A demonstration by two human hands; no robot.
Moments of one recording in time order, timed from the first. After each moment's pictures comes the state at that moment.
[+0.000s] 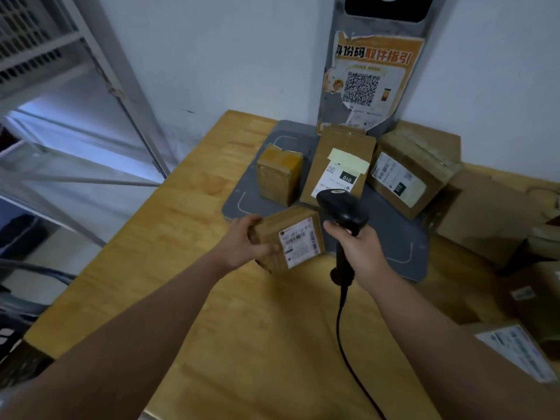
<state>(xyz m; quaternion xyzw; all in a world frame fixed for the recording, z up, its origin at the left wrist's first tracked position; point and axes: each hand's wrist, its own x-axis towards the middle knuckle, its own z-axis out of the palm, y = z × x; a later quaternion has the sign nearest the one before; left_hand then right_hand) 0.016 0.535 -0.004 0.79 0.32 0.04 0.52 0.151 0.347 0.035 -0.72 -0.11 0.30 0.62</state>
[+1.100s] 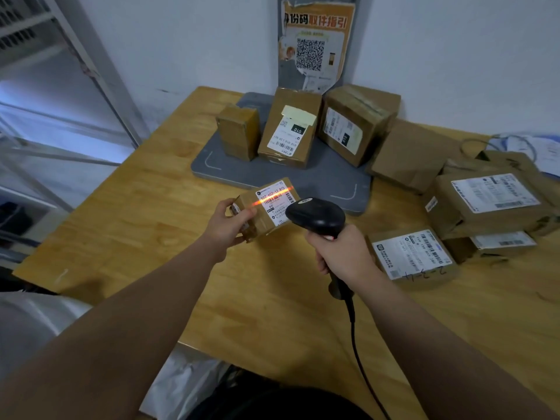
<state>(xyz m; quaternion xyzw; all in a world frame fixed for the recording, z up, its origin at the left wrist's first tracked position) -0.013 0.392 -0.014 0.57 0.47 0.12 0.66 0.078 0.186 0.031 -0.81 -0.18 0.28 0.47</state>
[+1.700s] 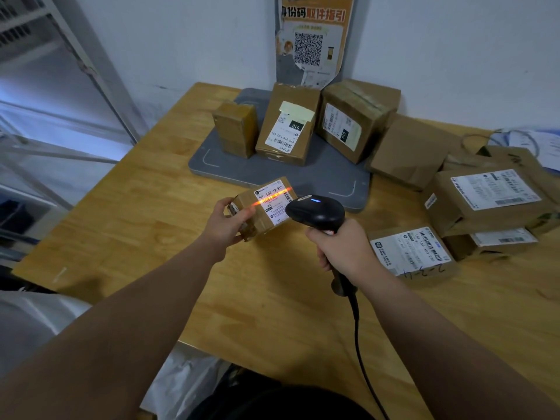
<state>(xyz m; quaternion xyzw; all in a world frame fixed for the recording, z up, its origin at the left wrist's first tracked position) -0.011 0.391 -0.021 0.58 0.47 0.12 0.65 0.085 0.184 0.038 -0.82 -0.18 0.29 0.47</state>
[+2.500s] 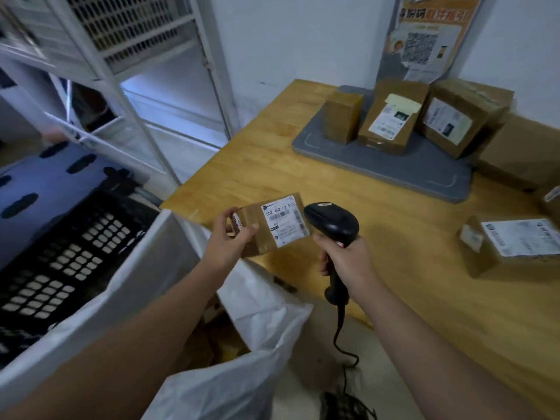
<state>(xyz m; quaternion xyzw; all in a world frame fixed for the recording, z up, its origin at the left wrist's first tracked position) -0.276 0.385 0.015 0.60 0.49 0.26 0.57 -0.120 0.241 0.016 -0.69 -0.16 0.39 0.59</state>
